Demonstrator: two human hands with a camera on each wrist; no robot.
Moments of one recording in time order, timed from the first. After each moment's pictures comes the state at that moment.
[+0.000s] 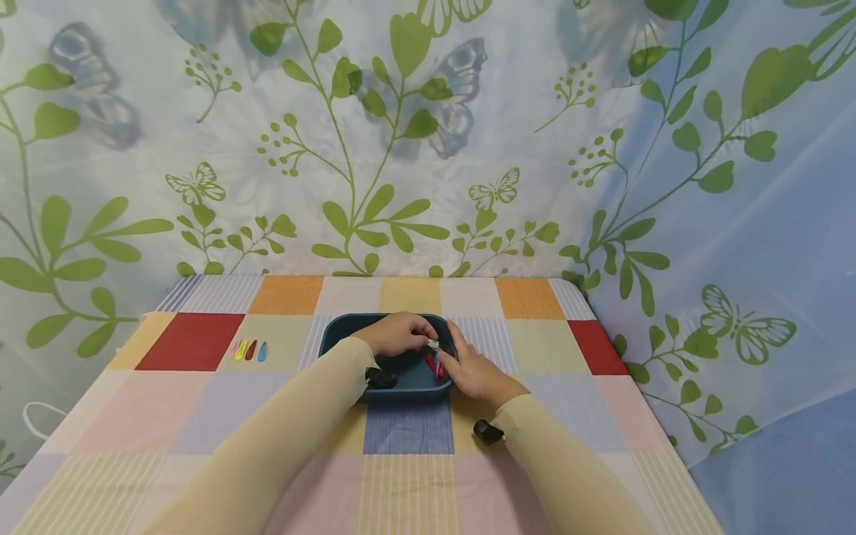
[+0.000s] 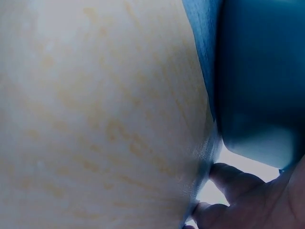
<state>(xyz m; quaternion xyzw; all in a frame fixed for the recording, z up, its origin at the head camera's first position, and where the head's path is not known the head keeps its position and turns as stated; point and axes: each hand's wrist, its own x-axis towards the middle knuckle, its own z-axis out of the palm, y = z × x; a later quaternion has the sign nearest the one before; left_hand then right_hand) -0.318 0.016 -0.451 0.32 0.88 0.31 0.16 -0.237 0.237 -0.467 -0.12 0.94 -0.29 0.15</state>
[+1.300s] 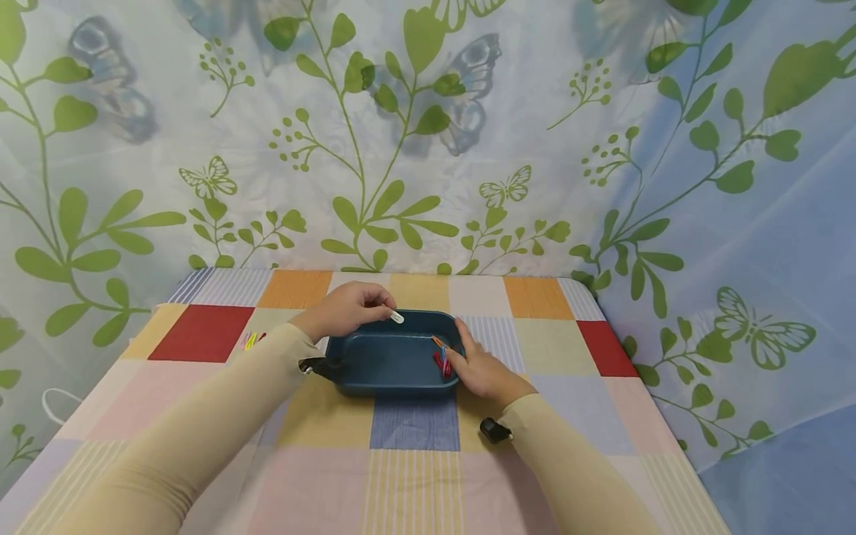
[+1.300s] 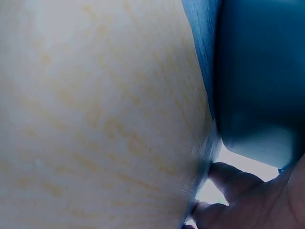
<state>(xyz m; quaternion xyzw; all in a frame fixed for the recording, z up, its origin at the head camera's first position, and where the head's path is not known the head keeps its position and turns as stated) -0.291 -0.075 -0.386 0.31 0.87 0.38 0.06 -0.235 0.235 -0.462 -0.11 0.94 -0.28 0.15</state>
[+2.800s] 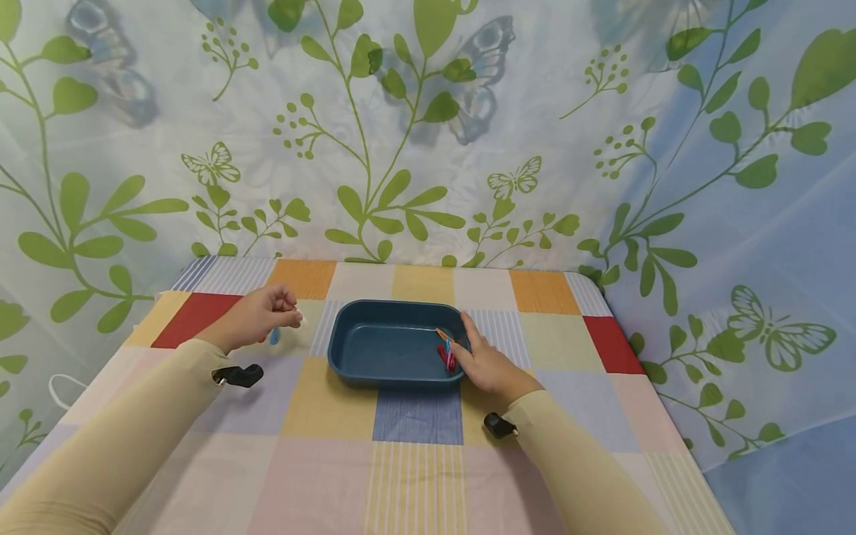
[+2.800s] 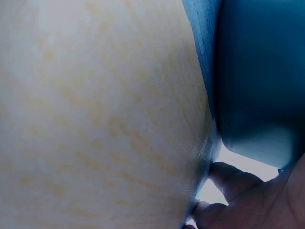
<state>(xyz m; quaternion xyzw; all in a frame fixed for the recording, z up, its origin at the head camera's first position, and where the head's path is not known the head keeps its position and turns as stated) -0.275 -0.230 -0.429 0.14 0.87 0.46 0.09 -0.240 0.234 -0.464 -0.11 0.93 -0.29 0.17</state>
